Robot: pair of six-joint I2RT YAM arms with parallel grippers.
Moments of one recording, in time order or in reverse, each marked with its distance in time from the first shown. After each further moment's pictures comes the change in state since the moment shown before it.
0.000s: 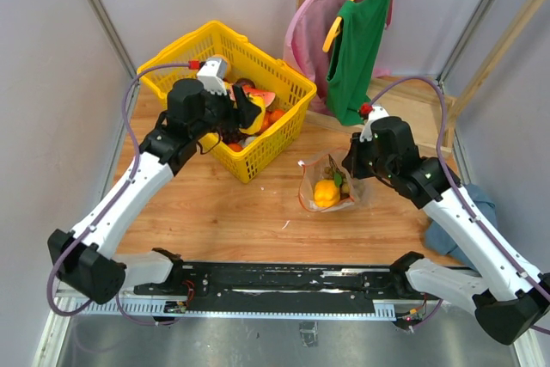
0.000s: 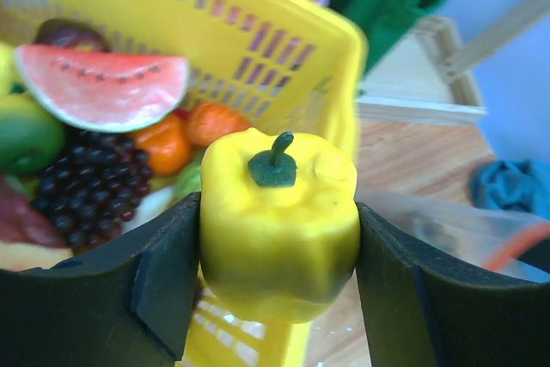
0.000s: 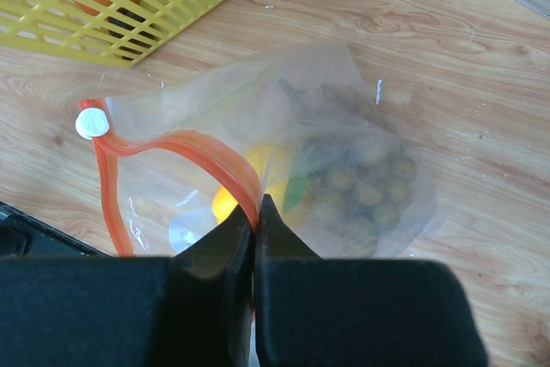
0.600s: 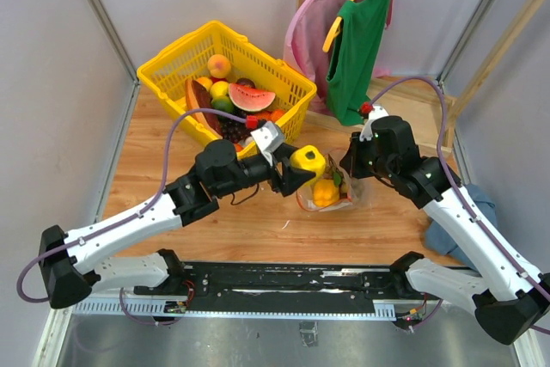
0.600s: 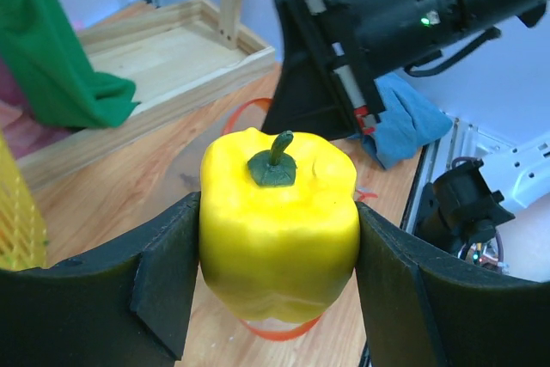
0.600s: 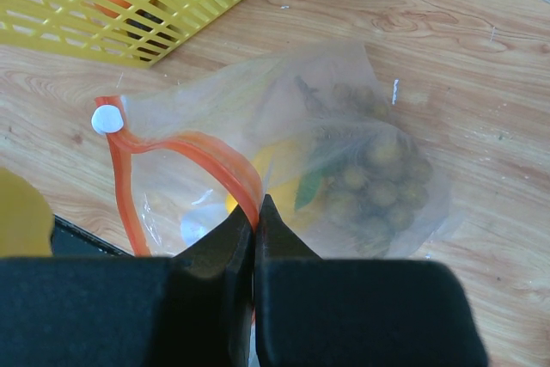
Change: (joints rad) left arm -0.523 -0.185 -0.295 0.371 0.031 0.175; right arm 0.000 0.003 0.005 0.005 -0.031 0.031
